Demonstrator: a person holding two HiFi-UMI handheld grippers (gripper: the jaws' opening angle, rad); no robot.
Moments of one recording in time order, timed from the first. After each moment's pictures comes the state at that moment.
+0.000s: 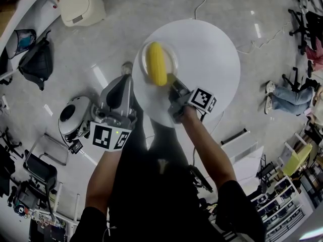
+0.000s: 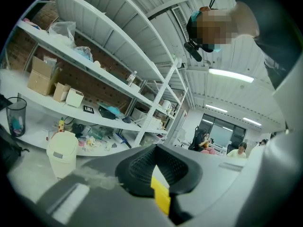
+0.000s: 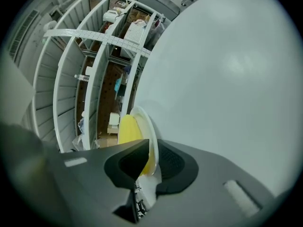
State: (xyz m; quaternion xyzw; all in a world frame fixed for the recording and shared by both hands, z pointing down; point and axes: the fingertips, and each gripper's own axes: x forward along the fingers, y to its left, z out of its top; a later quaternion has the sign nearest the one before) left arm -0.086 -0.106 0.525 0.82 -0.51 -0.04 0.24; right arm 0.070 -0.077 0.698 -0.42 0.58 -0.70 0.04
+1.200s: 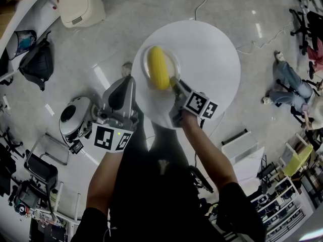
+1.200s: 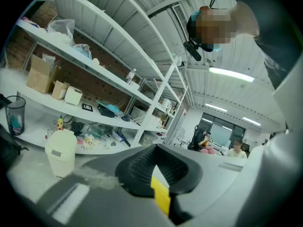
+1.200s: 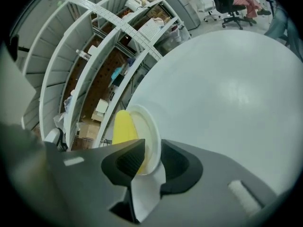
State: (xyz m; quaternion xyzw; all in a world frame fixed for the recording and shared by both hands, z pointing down) left arm -0.076 -0.111 0.531 0.83 -0.51 -0.04 0.25; right arm 0.084 -0.075 0.696 -0.48 0.61 -0.63 -0.09
